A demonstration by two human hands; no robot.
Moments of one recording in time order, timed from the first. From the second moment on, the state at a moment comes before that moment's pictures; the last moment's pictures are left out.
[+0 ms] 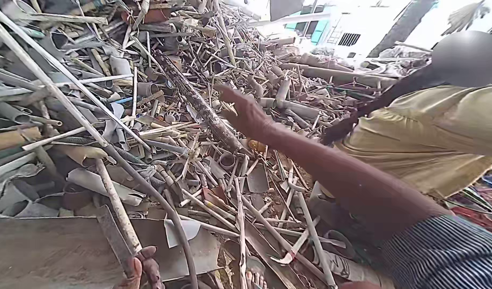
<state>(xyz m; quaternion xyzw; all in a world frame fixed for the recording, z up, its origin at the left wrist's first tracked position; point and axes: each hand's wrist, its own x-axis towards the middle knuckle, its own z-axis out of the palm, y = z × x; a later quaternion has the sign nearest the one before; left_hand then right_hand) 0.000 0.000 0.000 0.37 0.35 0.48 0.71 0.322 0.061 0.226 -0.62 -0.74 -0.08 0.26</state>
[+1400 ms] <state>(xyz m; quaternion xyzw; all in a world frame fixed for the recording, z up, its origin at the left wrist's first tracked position) 0.064 -0.183 -0.012 0.59 0.40 0.21 0.67 0.190 -0.290 -0.015 -0.66 -0.34 0.51 0.44</state>
